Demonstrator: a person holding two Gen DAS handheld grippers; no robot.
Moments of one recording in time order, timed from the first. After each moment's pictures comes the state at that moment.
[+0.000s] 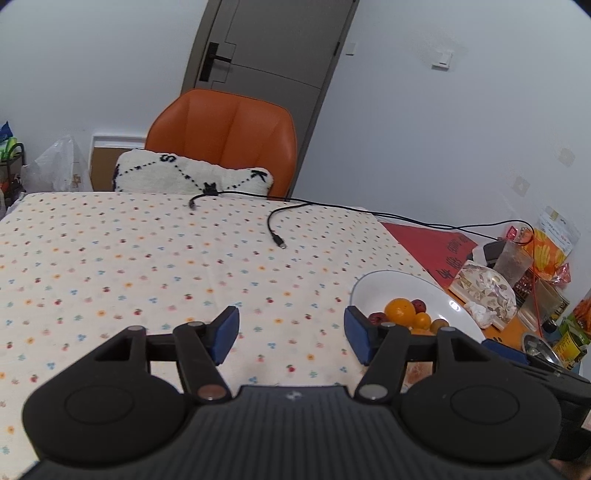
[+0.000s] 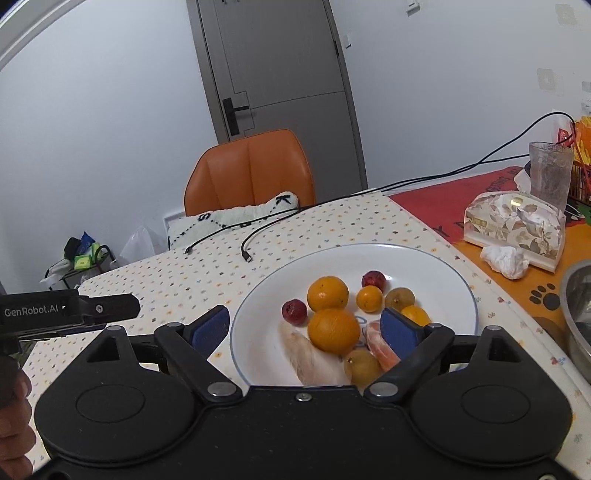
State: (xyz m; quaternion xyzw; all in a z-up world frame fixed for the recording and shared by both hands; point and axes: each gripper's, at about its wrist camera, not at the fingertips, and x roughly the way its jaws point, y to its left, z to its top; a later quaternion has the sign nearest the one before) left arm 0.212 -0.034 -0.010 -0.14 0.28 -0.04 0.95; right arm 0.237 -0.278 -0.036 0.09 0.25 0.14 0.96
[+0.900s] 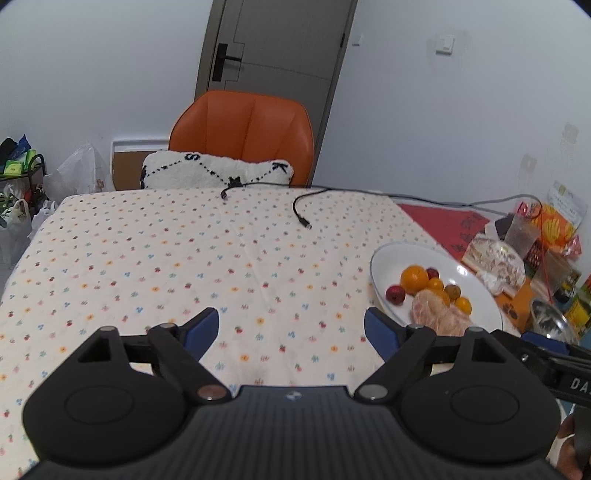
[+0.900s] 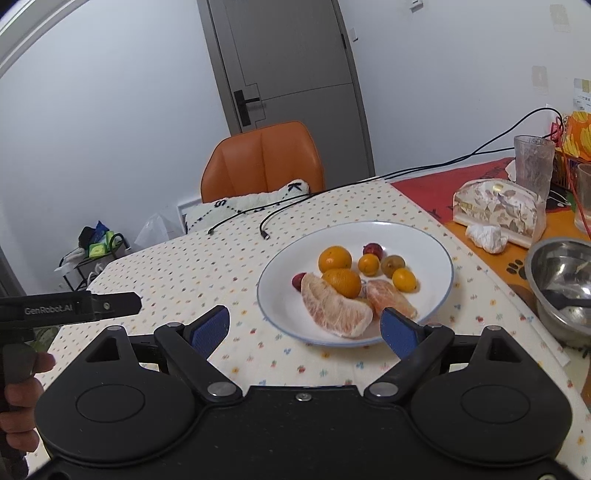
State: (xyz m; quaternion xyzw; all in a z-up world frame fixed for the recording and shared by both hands) left arm 0.163 -0.027 0.000 -0.09 0.30 -0.01 0.95; right arm 0.180 -0.292 -0.021 0.09 0.26 0.15 0.95
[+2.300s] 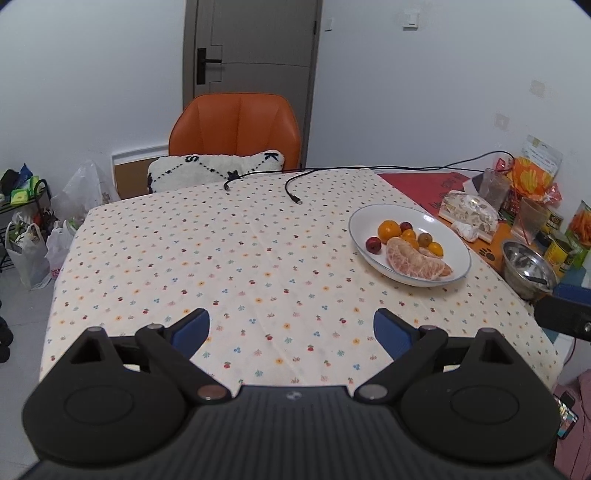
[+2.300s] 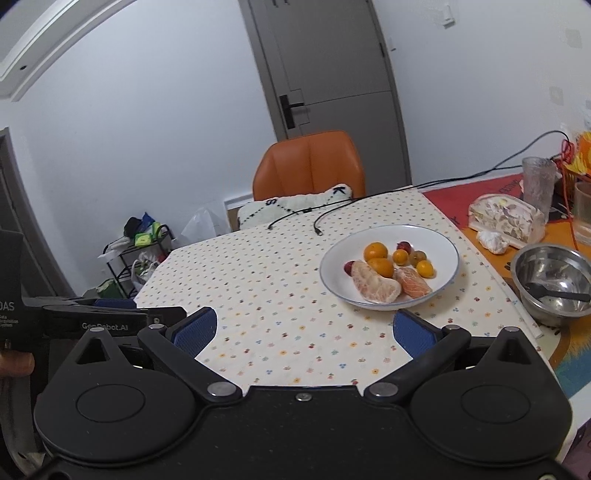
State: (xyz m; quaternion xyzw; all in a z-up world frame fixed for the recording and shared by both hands) left arm 0.076 -0.040 0.035 -0.02 0.32 -0.03 0.95; right arm 0.083 -0.303 0.033 0.08 0.26 0.22 0.94
